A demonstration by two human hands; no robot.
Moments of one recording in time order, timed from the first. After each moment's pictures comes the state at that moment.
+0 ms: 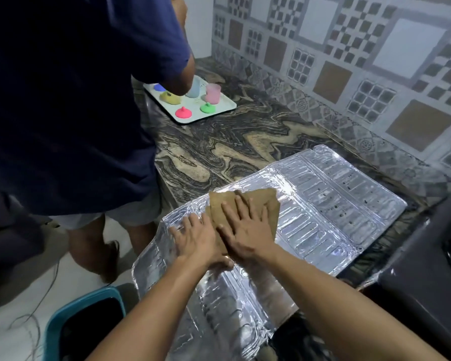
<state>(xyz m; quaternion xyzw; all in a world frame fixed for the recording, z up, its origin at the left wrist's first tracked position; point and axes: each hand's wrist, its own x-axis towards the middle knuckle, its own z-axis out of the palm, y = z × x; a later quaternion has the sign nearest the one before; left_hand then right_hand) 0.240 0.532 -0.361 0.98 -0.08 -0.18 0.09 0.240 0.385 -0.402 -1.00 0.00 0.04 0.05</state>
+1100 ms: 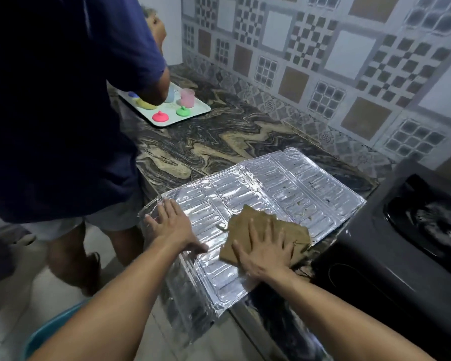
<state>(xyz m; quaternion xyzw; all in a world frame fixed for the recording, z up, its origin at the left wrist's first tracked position) 0.246 0.553 -0.352 0.97 -0.10 -0.23 0.02 0.132 0.371 -0.391 -0.96 0.24 0.14 0.07</state>
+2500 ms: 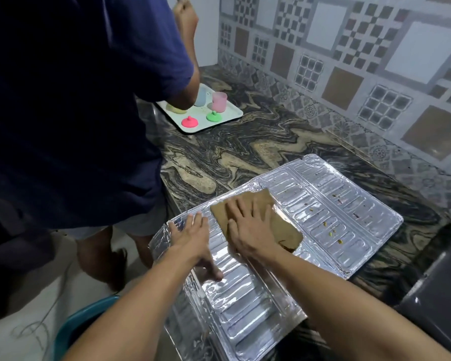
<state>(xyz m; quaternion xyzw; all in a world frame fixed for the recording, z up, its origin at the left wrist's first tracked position) 0.289 0.549 -0.362 0.95 -0.17 -0.27 -0.02 0.281 0.382 -0.402 -1.00 -0.01 0.03 0.09</state>
